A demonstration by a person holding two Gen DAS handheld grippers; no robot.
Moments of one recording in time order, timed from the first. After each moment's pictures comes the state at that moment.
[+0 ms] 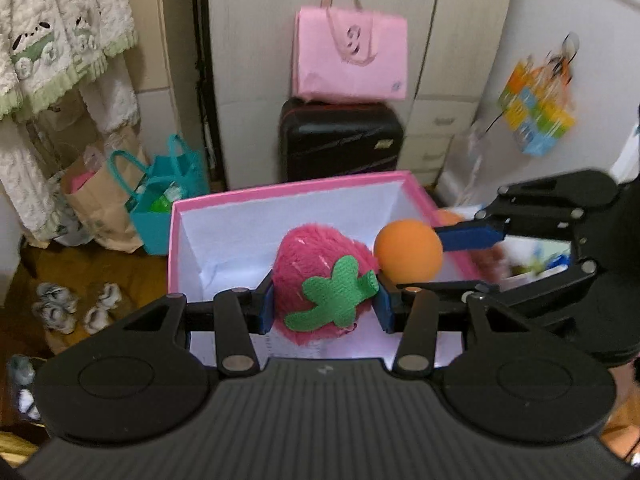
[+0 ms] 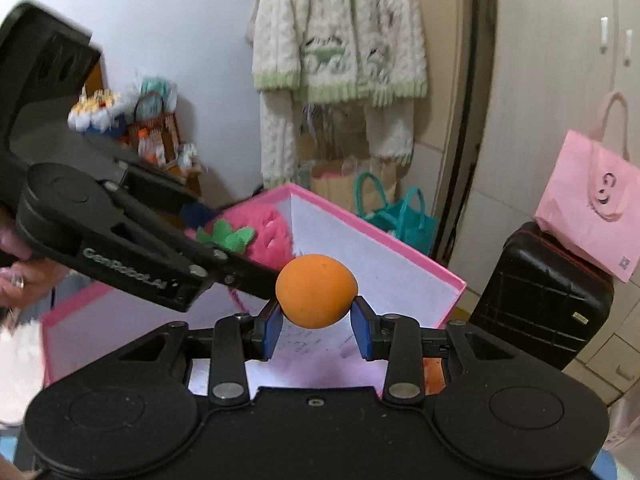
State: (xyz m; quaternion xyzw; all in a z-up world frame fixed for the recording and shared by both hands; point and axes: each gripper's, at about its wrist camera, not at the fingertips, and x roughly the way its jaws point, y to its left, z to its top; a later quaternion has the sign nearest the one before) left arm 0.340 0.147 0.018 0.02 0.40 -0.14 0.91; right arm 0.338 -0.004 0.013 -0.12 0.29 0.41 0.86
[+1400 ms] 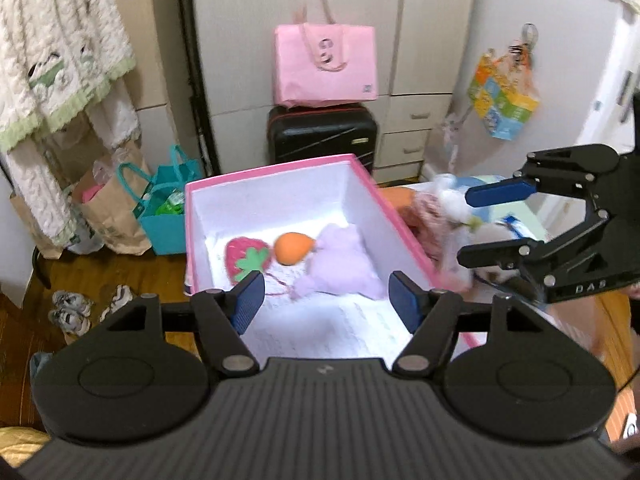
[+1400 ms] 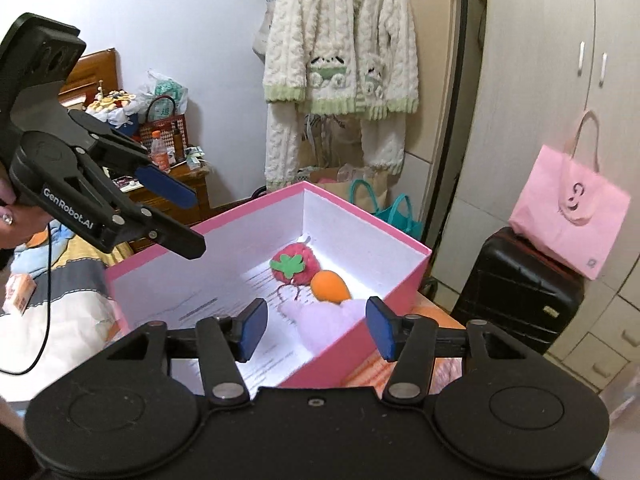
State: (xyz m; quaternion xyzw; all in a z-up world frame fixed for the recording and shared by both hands) left arm 0.223 0.142 0.080 0.05 0.37 -0.17 0.91; right arm 0.233 -0.084 0.059 -0.12 0.26 0.40 0.87
